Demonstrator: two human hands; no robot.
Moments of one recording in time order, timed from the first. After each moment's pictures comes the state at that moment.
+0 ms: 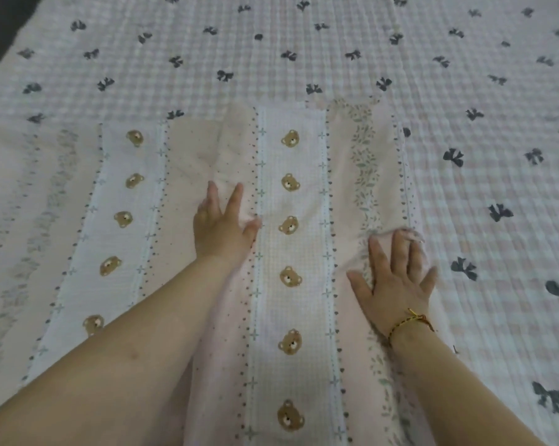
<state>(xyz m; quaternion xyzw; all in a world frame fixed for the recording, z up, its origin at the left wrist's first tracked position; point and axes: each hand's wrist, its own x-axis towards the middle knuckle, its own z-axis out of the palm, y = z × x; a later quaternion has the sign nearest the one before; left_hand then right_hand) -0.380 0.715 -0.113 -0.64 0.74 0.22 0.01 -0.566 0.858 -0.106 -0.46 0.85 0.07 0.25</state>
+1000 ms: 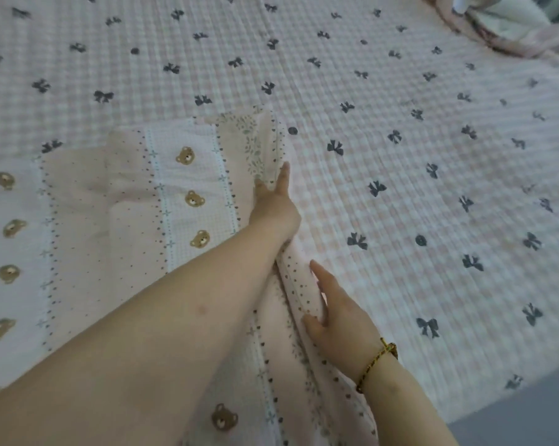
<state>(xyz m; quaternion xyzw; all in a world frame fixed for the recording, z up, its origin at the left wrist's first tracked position) -0.568 0.748 -0.074 -0.50 0.74 0.44 0.11 -0.557 0.914 -0.048 -0.33 0.82 -0.15 0.44</state>
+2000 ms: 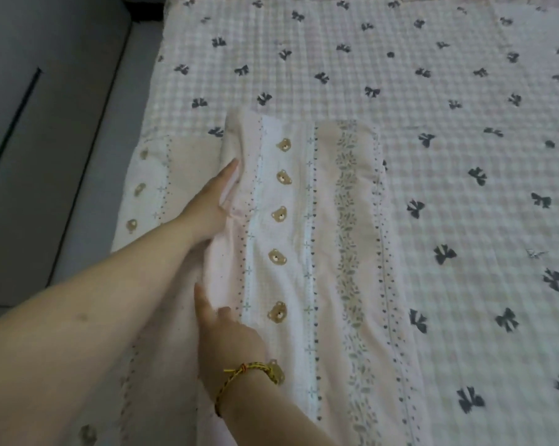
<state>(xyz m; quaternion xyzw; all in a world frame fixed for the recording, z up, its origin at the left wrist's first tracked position) -0.060 0.553 -0.040 -0.54 0.71 0.45 -0.05 -0.079 0.713 -0.022 -0.59 0.64 0.03 0.48</state>
